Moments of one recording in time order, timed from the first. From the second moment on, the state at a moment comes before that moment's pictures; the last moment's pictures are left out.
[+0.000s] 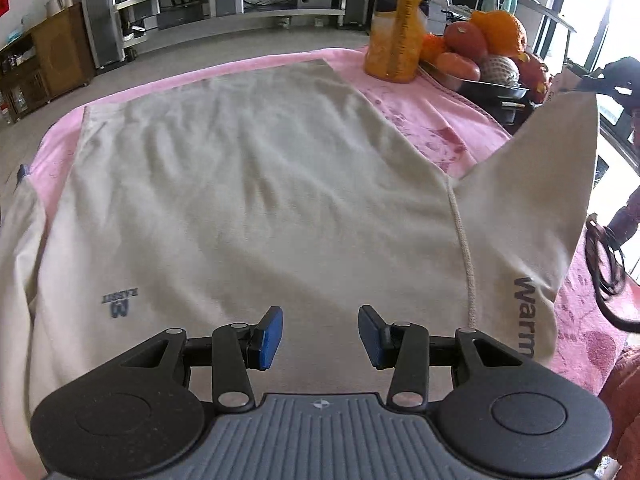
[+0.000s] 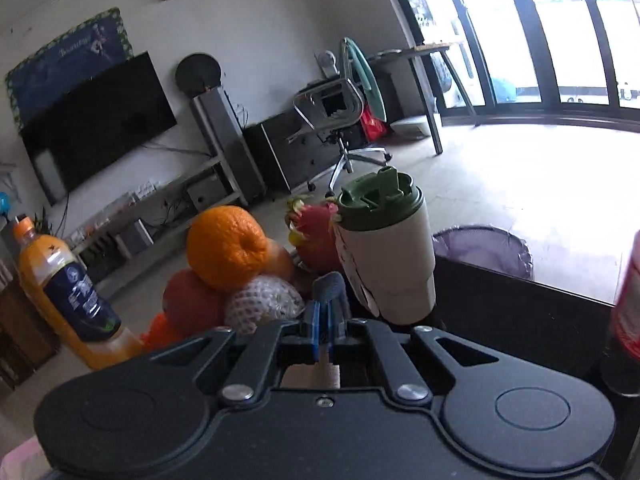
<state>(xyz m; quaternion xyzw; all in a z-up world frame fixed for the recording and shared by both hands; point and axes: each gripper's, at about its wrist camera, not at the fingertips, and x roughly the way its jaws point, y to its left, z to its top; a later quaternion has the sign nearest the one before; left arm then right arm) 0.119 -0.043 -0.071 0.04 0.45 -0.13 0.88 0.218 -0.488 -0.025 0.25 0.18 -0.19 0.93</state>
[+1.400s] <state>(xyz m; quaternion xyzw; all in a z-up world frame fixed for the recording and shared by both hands) 0.033 -0.015 -0.053 0.06 0.40 -0.17 0.90 0.064 -0.308 -0.082 0.18 0.48 -0.04 0.86</state>
